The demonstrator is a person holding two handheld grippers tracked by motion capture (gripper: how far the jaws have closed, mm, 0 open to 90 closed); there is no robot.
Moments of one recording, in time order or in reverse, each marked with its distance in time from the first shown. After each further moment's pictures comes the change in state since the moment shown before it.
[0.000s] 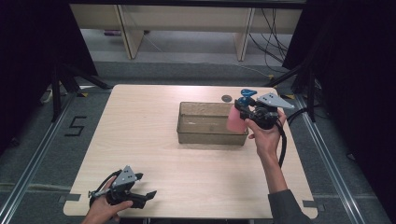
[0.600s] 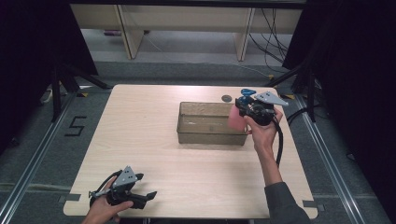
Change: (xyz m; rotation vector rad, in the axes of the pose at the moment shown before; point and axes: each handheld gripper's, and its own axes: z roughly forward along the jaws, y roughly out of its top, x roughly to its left) left arm -0.003 0.000 0.001 -0.013 -0.004 -0.014; right arm -0.018 -0.017 0.029 0.033 -0.053 0.027
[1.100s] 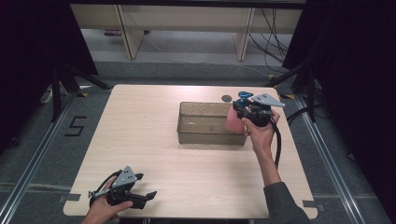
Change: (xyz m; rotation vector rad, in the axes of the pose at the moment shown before) left arm 0.001 0.001 -0.001 0.005 -0.005 0.006; right arm 0.001 -0.007 0.007 0.020 0.035 -0.019
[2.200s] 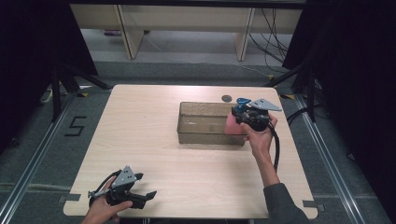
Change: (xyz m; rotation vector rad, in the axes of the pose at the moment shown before) left arm -0.001 0.000 -0.001 -0.015 0.006 -0.006; right arm 0.000 -0.019 0.005 0.051 0.005 -0.003
